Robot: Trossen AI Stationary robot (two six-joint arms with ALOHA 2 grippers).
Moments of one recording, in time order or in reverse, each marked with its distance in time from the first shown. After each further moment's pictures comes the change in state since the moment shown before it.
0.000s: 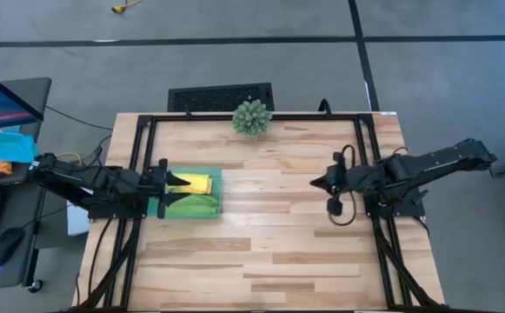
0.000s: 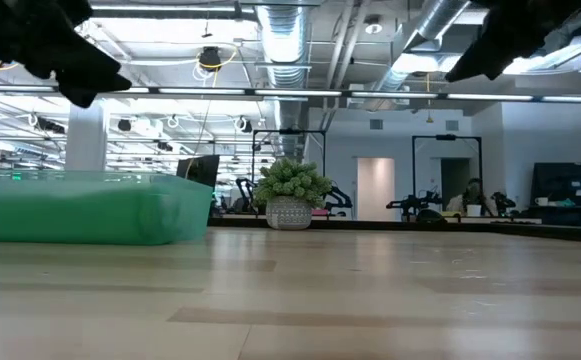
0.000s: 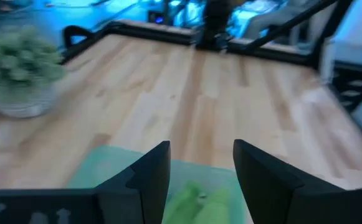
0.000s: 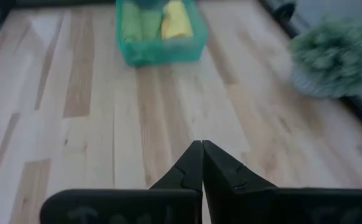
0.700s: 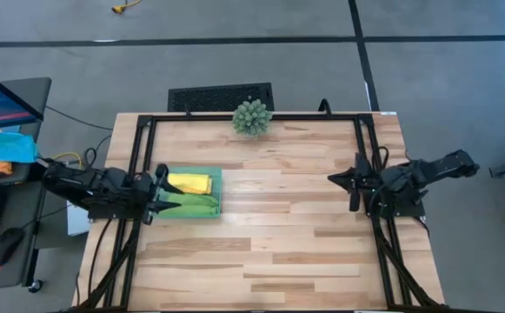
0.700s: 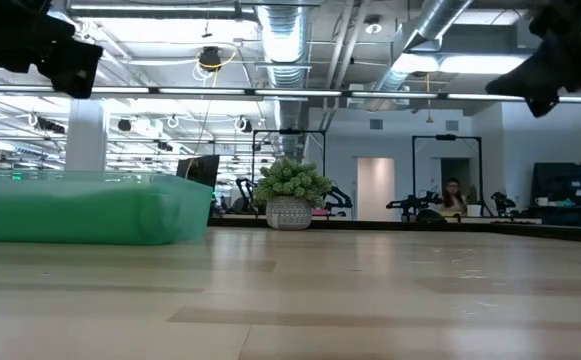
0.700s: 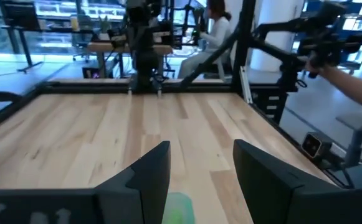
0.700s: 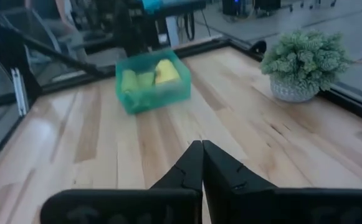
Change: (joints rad) left arm 0.001 -0.337 -0.144 0.066 0.266 0.185; right arm 0.074 -0.635 -0.373 0.071 0.165 0.103
